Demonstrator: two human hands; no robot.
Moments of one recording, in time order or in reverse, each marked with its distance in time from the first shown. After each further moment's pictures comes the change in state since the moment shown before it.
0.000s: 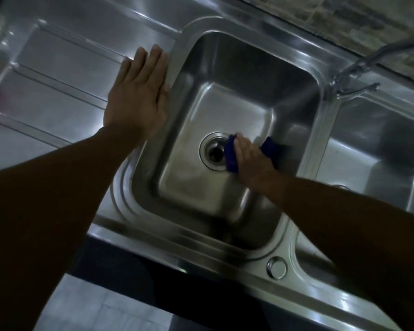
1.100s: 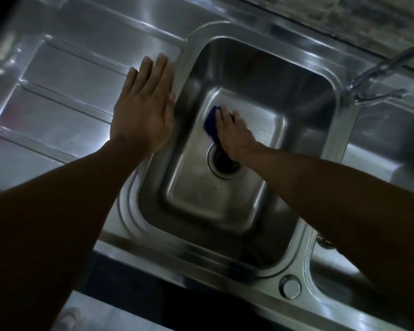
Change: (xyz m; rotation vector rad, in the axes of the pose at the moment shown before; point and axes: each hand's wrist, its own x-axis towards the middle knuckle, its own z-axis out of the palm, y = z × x) left_hand 0.001 0.005 -0.007 -0.013 -0.058 -0.011; right_hand 0.093 -0.028 -0.045 0.135 0.209 -0.077
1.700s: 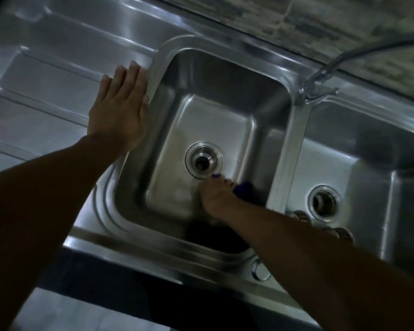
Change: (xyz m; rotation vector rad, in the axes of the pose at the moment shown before) left_hand 0.004 -0.006 0.008 0.050 -0.014 0.016; right_hand -0.120 -0.056 0.023 0.031 -0.343 0.250
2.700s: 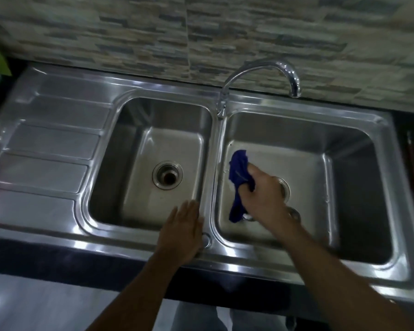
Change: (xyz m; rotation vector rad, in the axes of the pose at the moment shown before) left_hand -0.178 0.256 0.005 -0.211 -0.444 0.105; right_hand -0.203 0.201 -0.005 1.029 0.792 -0.031
